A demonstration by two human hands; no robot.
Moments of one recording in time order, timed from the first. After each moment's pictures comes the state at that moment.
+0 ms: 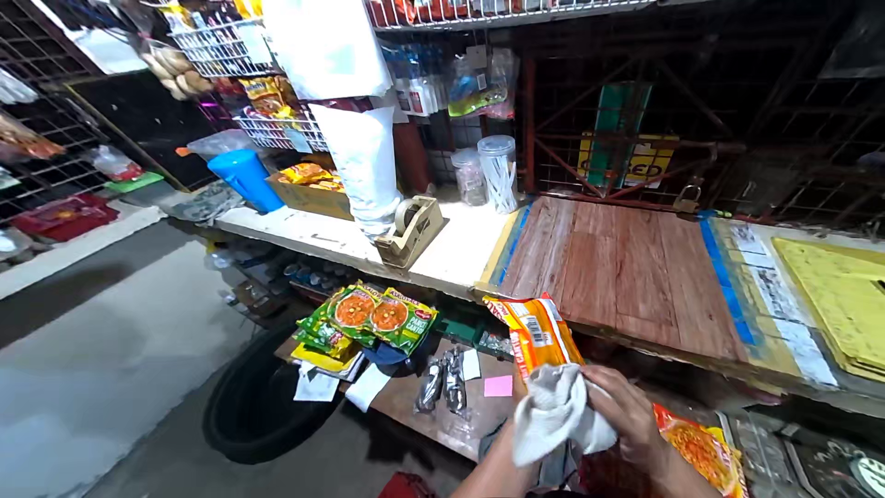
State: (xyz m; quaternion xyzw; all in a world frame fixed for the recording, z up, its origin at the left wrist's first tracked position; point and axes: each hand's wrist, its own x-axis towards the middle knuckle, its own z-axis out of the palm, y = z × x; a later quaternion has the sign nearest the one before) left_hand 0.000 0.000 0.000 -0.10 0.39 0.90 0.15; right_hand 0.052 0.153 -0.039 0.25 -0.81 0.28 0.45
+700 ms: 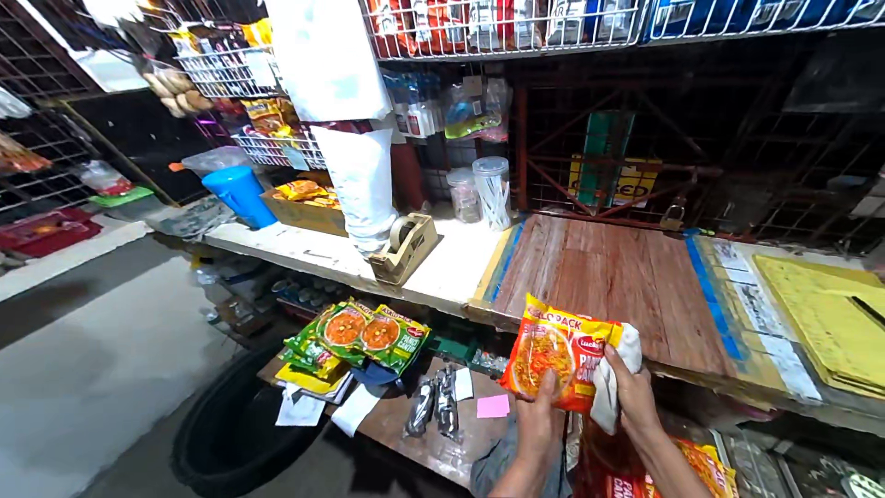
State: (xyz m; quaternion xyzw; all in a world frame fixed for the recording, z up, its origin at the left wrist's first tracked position) left_hand 0.018 0.031 -0.017 -0.05 0.39 0.91 0.10; right_hand 0.020 0.161 -0.027 -0.26 -0.55 0.75 0.27
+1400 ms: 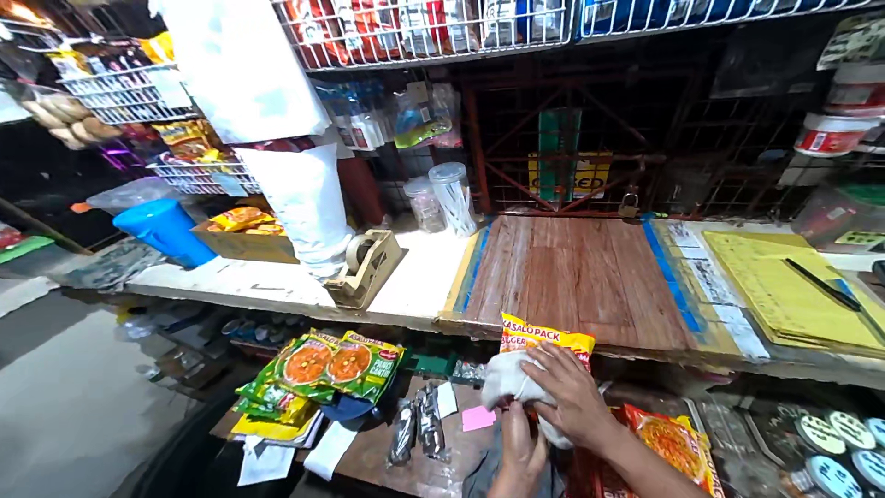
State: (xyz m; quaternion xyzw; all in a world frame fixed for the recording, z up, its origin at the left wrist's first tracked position) left_hand 0.019 0.037 -0.033 -0.16 0.36 0.90 0.17; right_hand 0.024 0.150 -0.046 0.14 -0.91 0.21 0.34
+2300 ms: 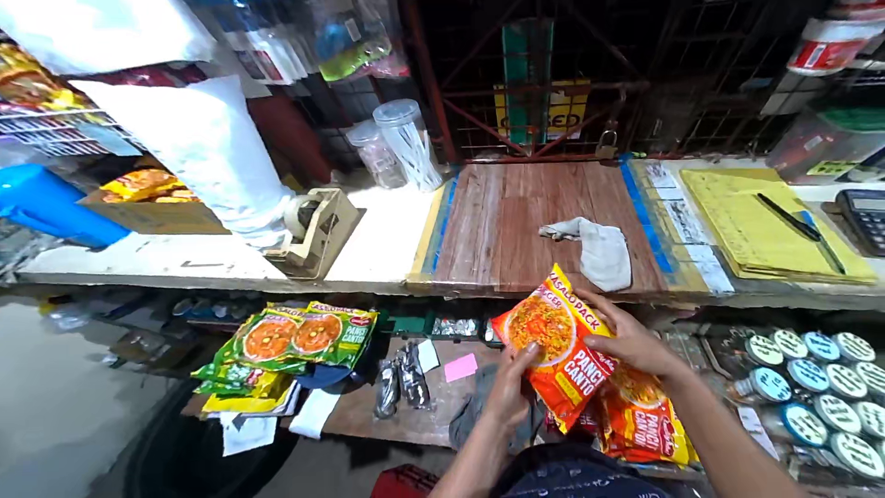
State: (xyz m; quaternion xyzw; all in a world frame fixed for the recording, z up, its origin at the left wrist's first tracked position) left_hand 0.019 0.031 -0.020 -0.04 0.43 0.82 0.37; right_hand 0.079 0.249 -0.012 -0.05 -0.72 0.69 -0.02
